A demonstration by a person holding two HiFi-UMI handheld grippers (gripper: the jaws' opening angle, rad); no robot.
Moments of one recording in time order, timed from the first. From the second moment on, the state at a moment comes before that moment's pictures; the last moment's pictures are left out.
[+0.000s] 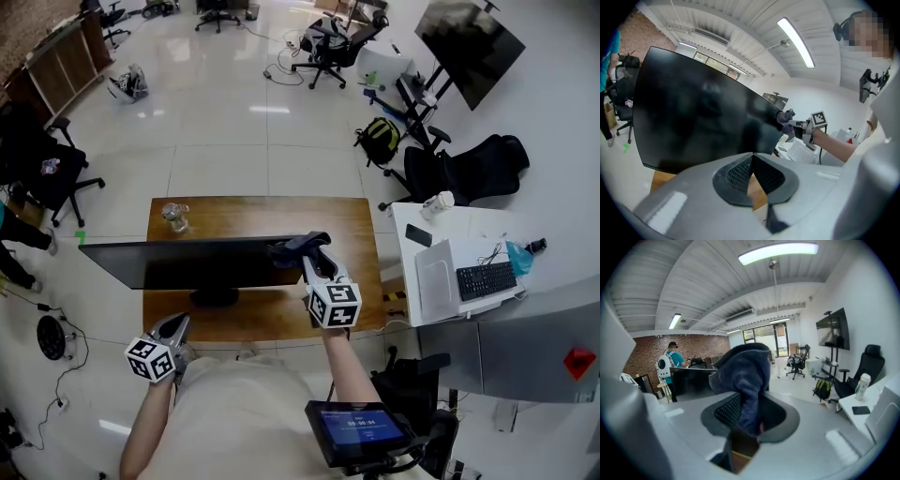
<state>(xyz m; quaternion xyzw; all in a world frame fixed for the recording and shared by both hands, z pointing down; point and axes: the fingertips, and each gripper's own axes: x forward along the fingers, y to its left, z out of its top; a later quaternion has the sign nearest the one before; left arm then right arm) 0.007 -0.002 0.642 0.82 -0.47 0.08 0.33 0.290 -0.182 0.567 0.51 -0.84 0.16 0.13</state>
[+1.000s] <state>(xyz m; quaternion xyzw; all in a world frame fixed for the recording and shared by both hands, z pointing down) -0.003 -0.002 0.644 0.81 -0.48 0.10 0.33 0.325 -0.164 0.719 0.50 -0.79 0.28 0.21</state>
